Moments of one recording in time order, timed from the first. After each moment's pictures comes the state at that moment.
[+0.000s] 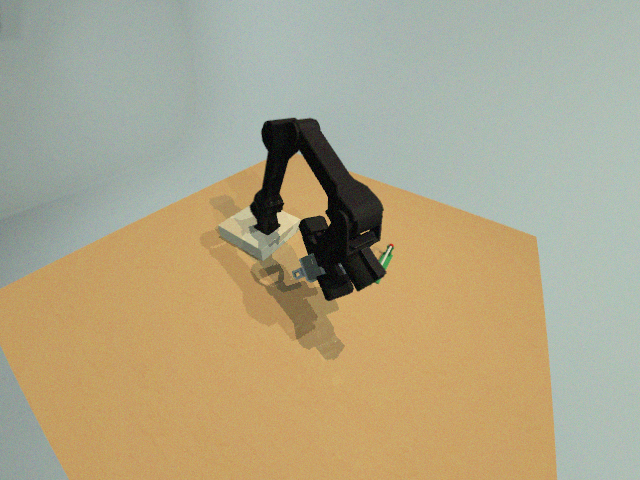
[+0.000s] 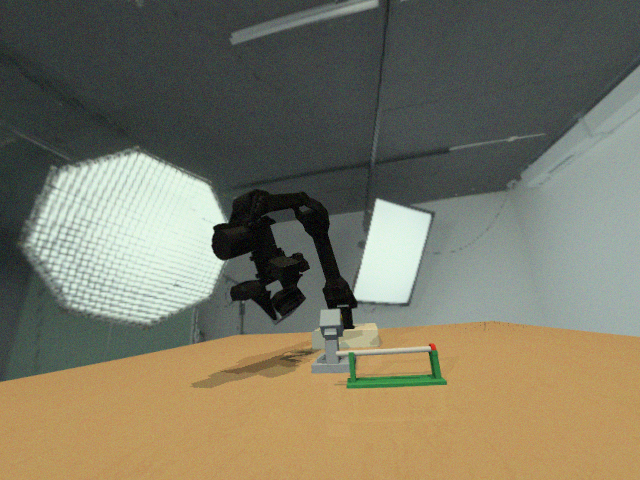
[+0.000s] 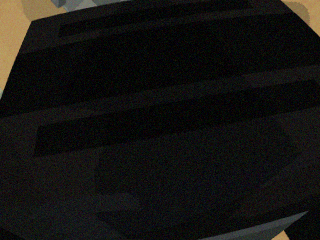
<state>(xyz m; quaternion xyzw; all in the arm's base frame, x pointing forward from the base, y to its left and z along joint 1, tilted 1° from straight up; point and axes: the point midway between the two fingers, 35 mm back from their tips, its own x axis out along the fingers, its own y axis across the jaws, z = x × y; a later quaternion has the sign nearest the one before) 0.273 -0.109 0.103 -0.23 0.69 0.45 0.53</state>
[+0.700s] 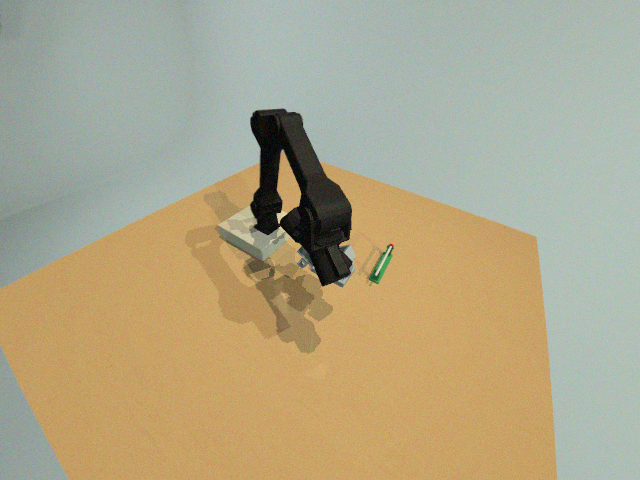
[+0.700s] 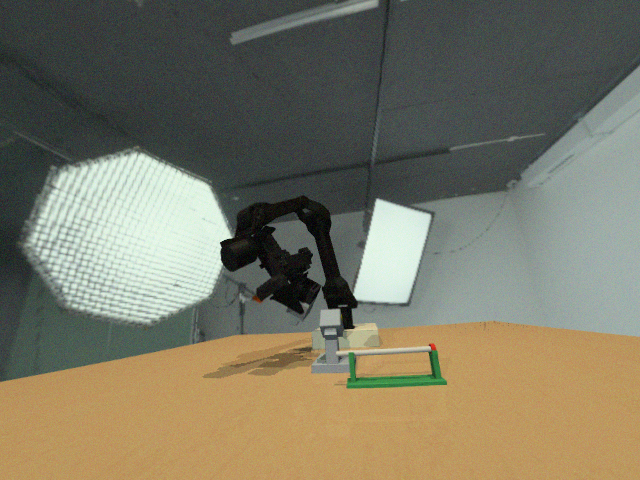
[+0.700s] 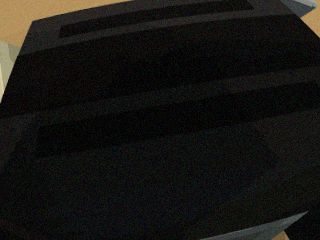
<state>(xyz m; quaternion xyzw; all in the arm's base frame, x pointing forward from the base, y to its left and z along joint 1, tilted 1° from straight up) 0.240 -0.076 0.108 -0.24 0.49 0.62 0.57</state>
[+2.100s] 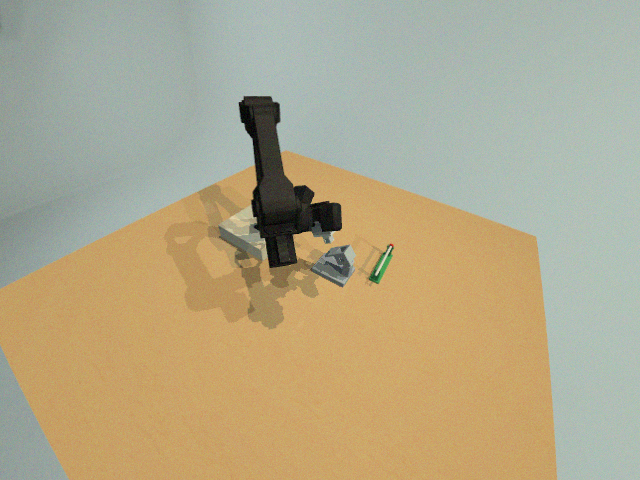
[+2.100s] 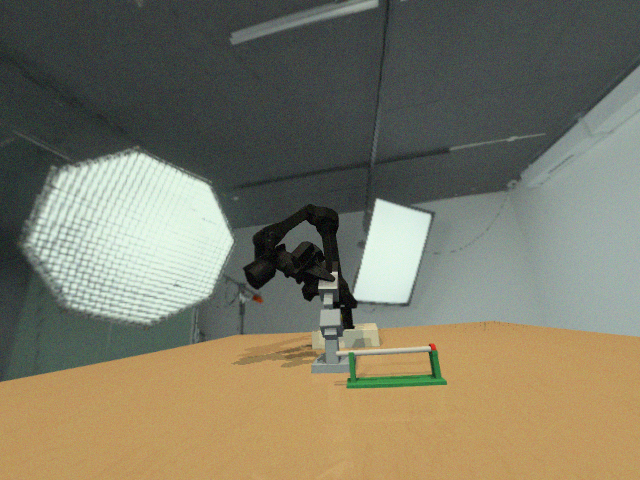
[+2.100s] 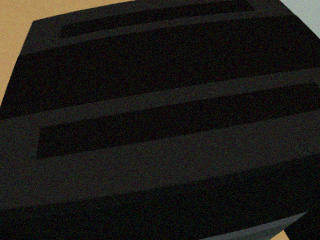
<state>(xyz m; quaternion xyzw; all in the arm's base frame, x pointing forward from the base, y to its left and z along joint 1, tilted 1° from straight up) 0.208 -0.020 0.137 -0.39 0.01 0.63 0.67</state>
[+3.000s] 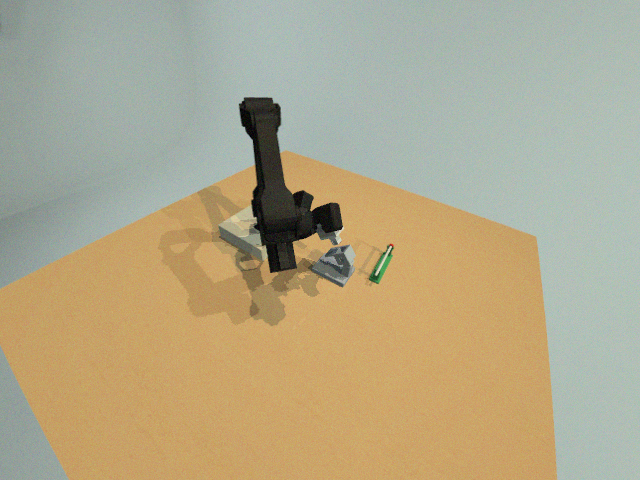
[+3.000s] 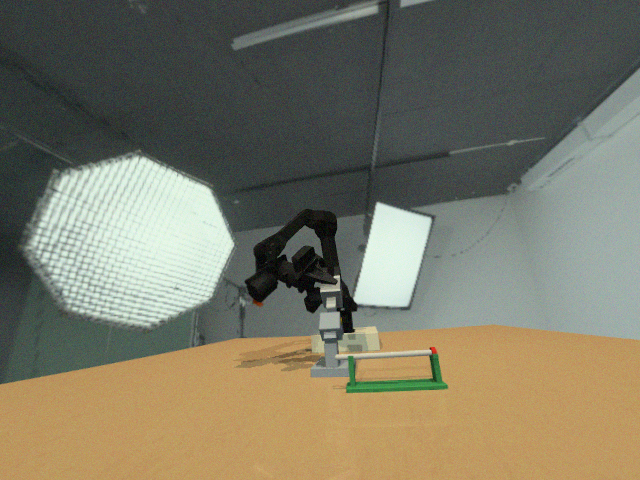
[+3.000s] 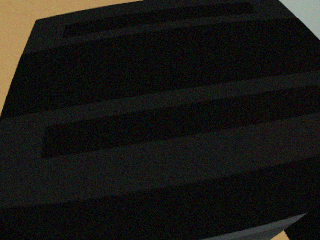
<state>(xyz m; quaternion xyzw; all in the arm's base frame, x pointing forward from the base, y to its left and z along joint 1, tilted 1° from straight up) 0.217 -0.012 0.128 -0.42 -0.06 0.59 0.69</state>
